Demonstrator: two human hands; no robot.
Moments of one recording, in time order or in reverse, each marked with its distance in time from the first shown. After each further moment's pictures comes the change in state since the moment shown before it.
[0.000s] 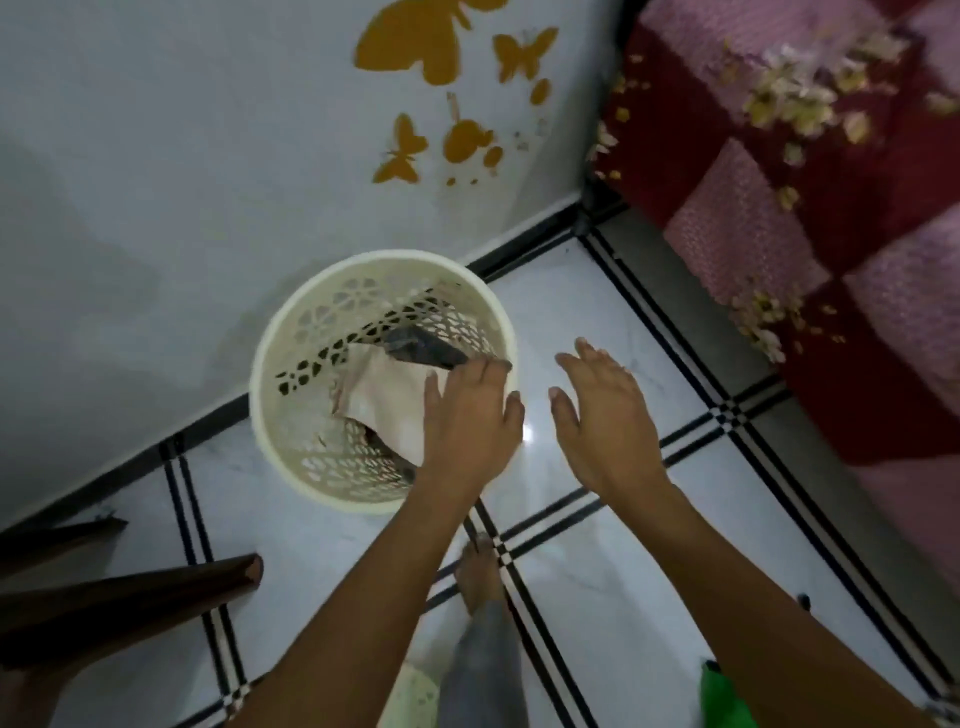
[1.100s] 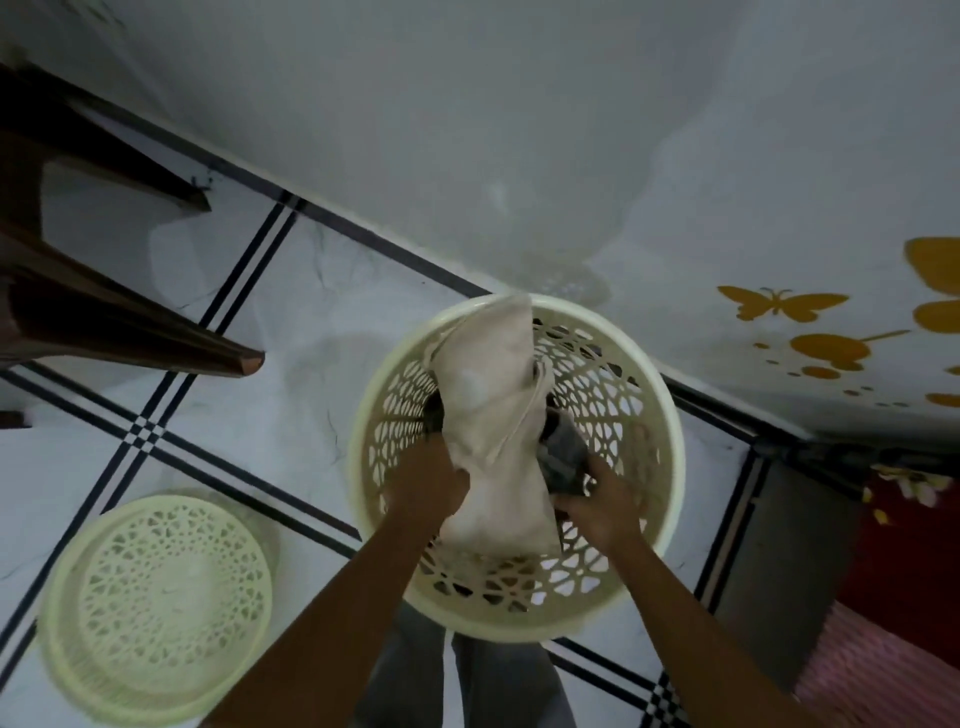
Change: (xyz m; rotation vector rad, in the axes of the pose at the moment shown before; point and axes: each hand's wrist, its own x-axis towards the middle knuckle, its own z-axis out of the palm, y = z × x) left_hand 0.030 -0.195 0.078 -0.627 -0.136 -1.170; right_hand 0.212 -0.090 0.141 -0.073 -0.805 0.076
